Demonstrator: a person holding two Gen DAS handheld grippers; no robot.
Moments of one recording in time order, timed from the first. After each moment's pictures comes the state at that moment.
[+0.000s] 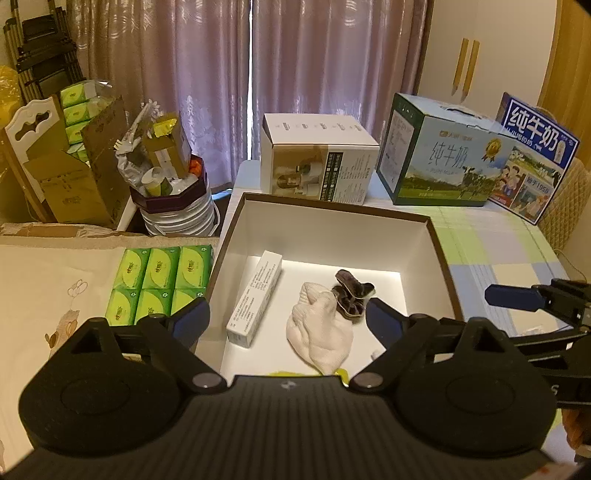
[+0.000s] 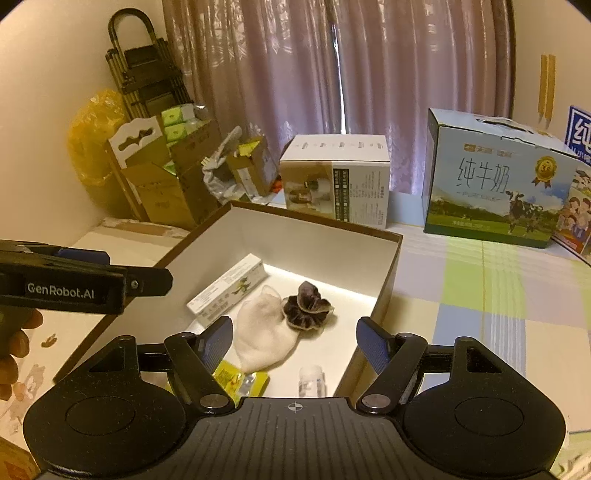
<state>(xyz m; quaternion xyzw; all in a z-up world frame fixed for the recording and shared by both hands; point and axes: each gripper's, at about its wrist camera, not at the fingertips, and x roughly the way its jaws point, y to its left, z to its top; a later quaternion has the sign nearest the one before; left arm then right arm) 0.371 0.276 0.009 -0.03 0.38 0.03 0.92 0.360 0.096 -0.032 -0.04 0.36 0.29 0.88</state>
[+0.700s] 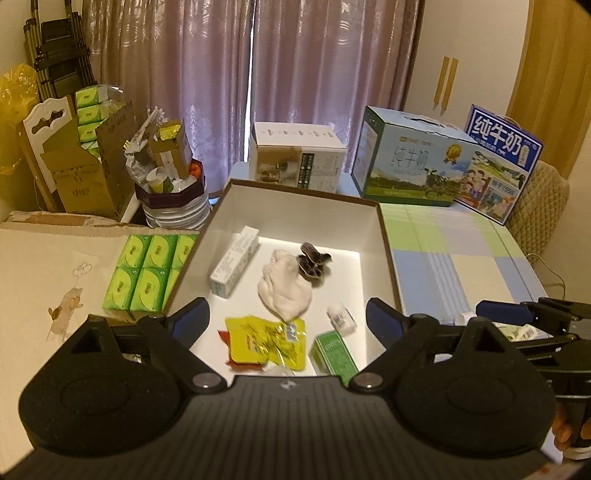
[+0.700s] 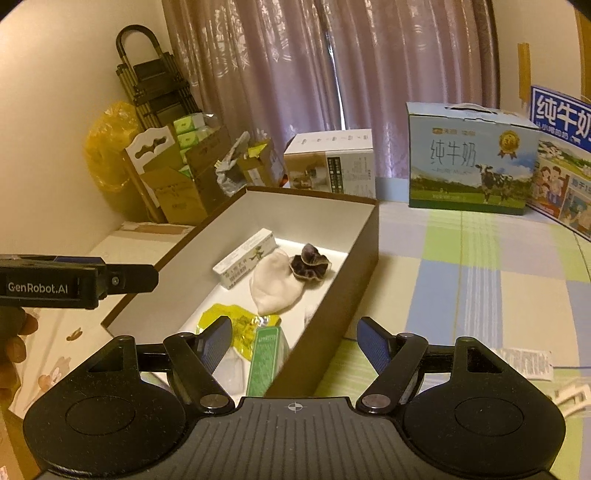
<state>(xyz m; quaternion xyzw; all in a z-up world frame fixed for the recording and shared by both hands) 0.266 0.233 0.035 -0.05 0.36 0.02 0.93 0.279 0.026 -0.016 0.00 0.36 0.31 0.88</state>
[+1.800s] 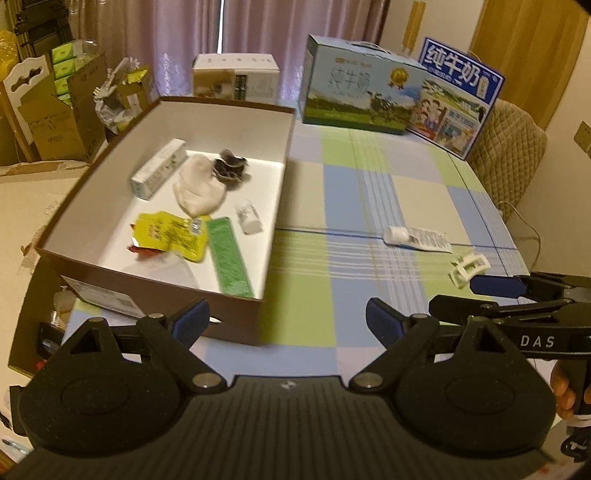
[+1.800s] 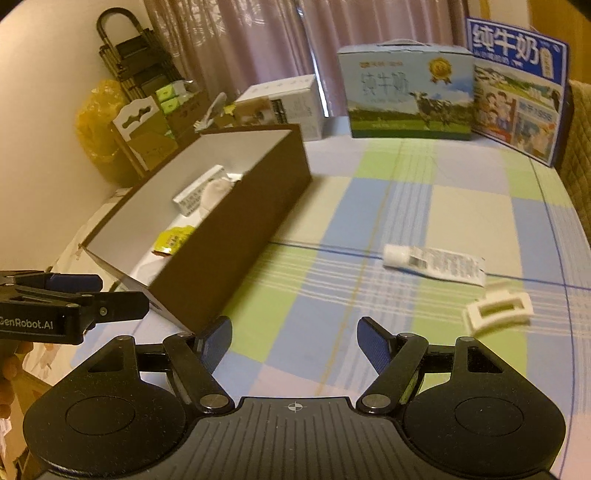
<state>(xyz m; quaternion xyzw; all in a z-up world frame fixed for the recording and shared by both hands) 0.215 0.098 -0.006 -0.06 0.43 0.00 0.90 0.252 -0.123 -0.046 0.00 0.43 0.30 0.85</state>
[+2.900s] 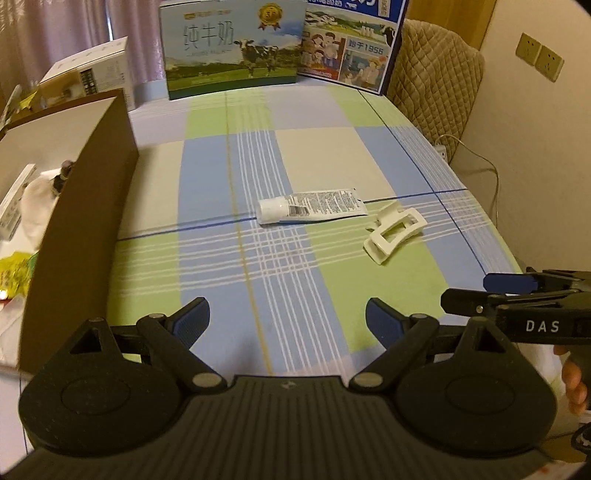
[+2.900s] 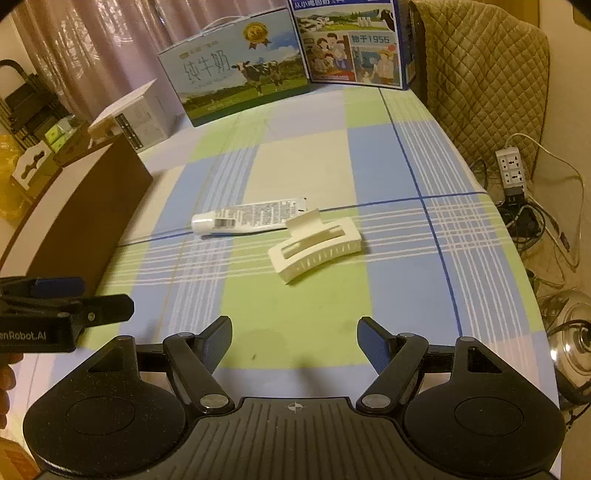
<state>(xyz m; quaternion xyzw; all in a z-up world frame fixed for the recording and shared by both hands) 0.292 -0.042 -0.068 0.01 0.46 -0.11 0.88 0.278 -0.263 -0.090 0.07 0.47 0.14 0.87</state>
